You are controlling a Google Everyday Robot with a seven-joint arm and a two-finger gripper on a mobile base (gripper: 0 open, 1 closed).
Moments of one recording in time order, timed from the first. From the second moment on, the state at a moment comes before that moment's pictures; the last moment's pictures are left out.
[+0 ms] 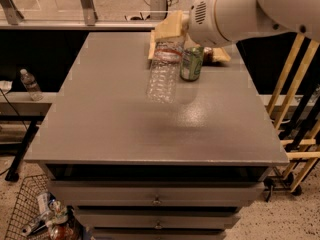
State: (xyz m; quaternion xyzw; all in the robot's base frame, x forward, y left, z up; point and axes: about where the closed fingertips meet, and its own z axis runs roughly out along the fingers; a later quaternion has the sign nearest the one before) arm 0.581 -0.036 1.006 -0.87 -0.08 -0.39 0.29
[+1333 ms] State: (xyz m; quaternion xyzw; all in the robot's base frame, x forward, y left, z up) arm 0.558 -0.010 0.980 -0.80 -0.25 -0.45 0.30
